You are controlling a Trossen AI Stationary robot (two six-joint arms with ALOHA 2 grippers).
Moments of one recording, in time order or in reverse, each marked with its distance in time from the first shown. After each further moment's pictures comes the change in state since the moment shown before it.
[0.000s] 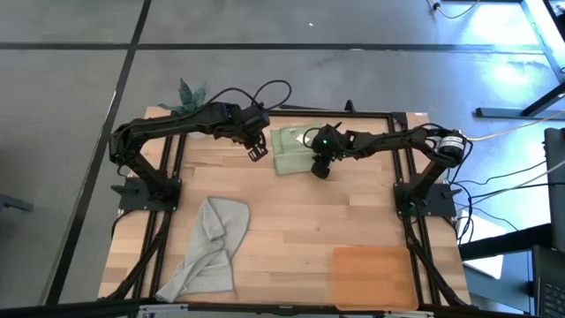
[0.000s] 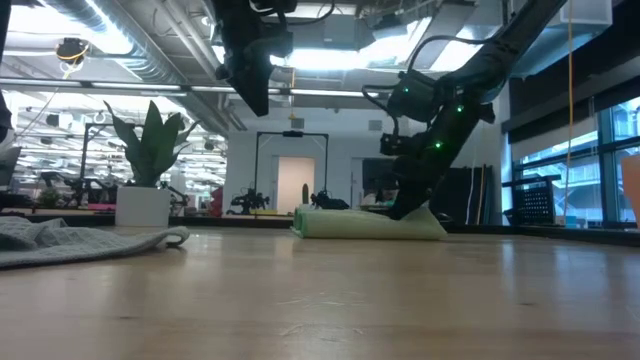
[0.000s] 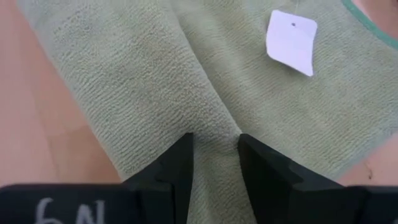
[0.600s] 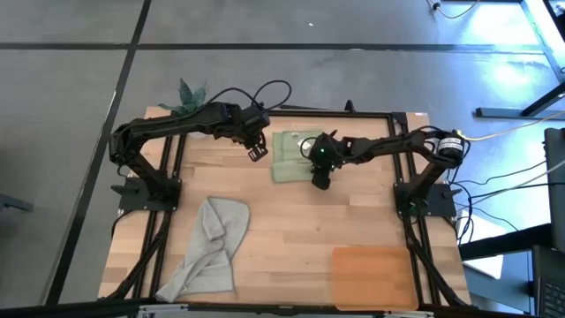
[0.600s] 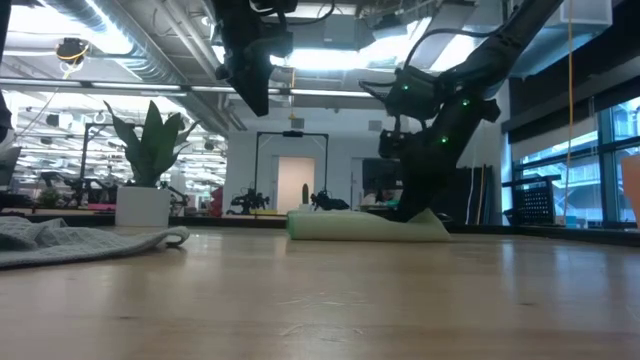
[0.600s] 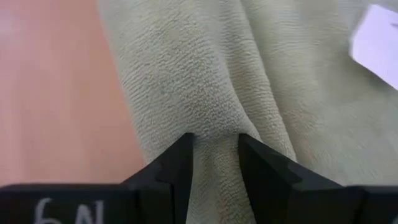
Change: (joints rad) left arm 0.000 0.000 0.000 0.000 0.000 -0.002; right arm 0.092 0.007 0.000 -0.051 -0.152 0.031
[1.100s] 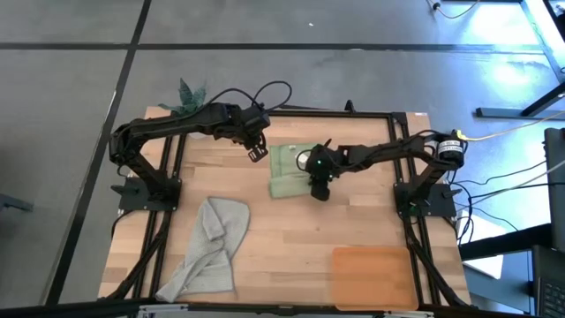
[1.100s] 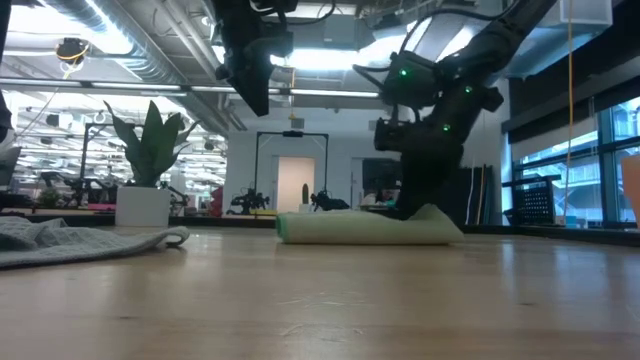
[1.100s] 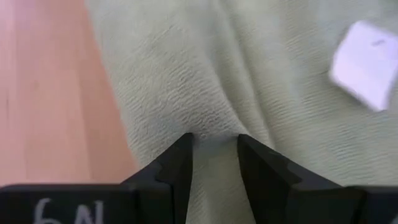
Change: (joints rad) left arm -0.005 0.000 0.000 0.000 0.000 0.001; right arm 0.104 -0.001 0.036 -0.051 0.003 0.059
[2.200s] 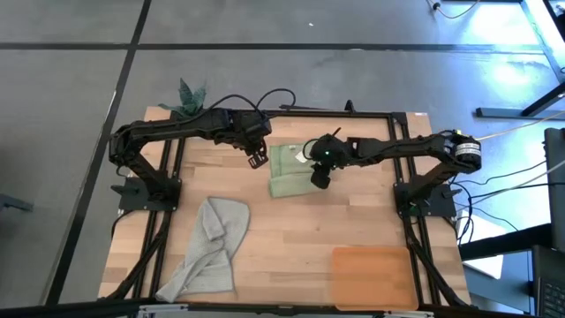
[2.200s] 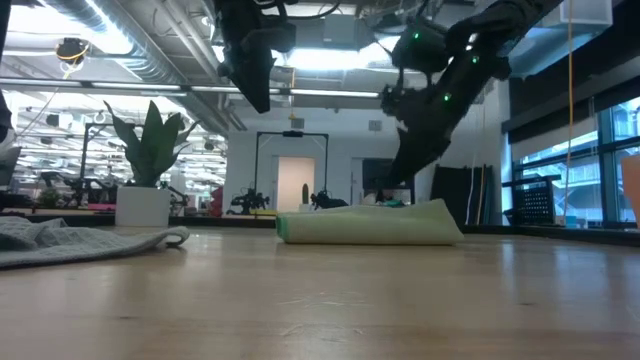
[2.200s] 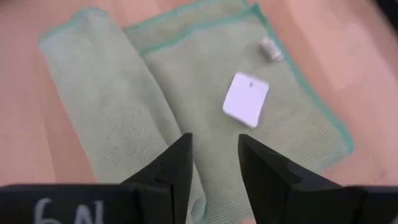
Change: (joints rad) left arm -0.058 0.000 0.000 -0.011 0.007 0.001; right arm -0.026 -0.165 0.021 -0.070 0.193 0.035
